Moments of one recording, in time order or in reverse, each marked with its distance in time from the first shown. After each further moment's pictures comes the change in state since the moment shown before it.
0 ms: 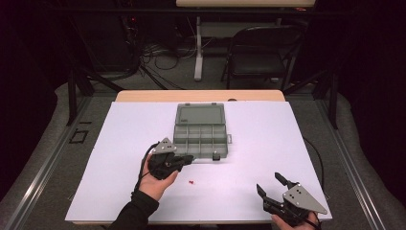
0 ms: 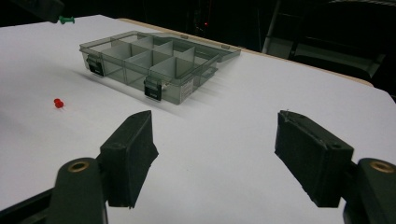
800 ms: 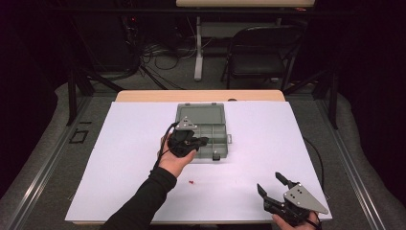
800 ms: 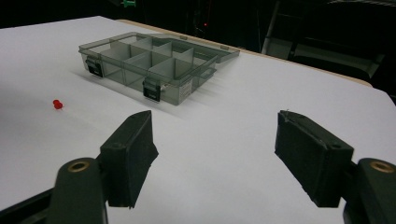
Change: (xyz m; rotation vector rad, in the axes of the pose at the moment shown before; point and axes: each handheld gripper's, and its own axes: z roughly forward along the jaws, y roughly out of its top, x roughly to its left) left arm 0.007 0.057 0.044 0.035 0.027 0.007; right arm -0.002 0.000 -0.001 -0.003 -0.003 0.001
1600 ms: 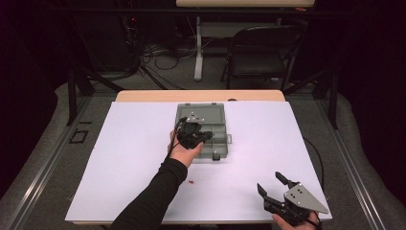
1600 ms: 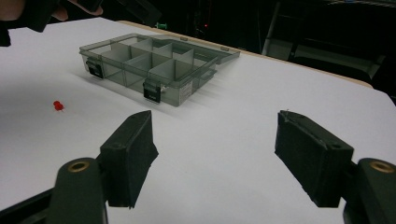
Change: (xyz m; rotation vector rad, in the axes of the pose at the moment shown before) left arm 0.017 0.005 0.045 0.023 0.055 -0.061; right arm -0.001 0.001 0.000 -0.001 0.002 -0.002
